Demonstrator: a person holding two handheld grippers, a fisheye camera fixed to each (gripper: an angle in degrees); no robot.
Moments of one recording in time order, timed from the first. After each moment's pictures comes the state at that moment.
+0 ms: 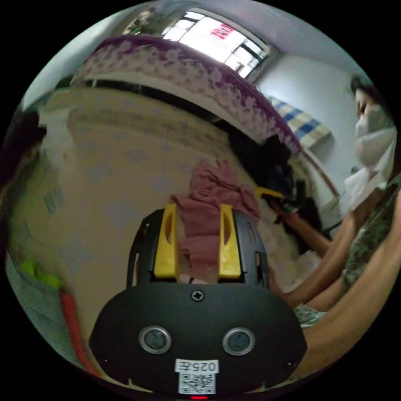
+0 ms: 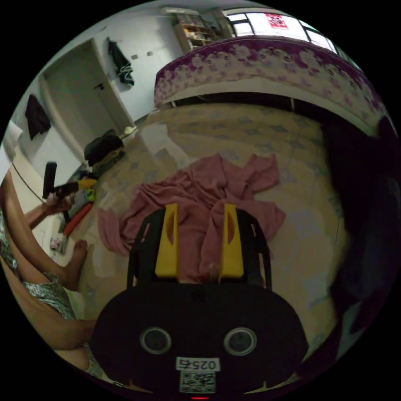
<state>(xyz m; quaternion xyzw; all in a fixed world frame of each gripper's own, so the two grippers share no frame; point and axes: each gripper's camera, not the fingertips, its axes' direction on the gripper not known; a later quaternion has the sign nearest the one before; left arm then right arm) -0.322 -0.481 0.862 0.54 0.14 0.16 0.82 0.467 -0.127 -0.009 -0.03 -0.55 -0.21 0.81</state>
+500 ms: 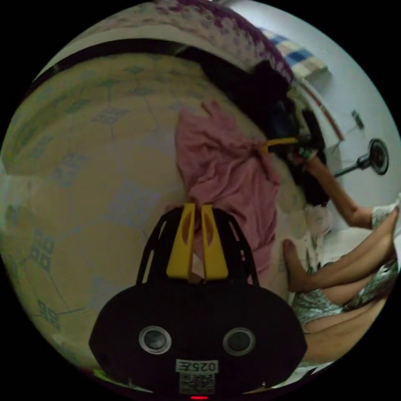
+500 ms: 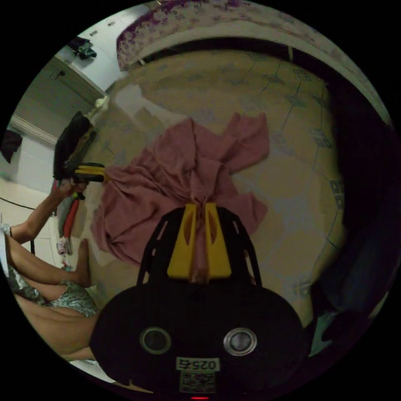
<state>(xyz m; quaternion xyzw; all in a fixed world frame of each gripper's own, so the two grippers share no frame) -0.318 -0.632 0.815 0.37 0.15 0.31 0.86 0.493 -0.225 0.003 -0.17 -0.53 -0.21 0.80</state>
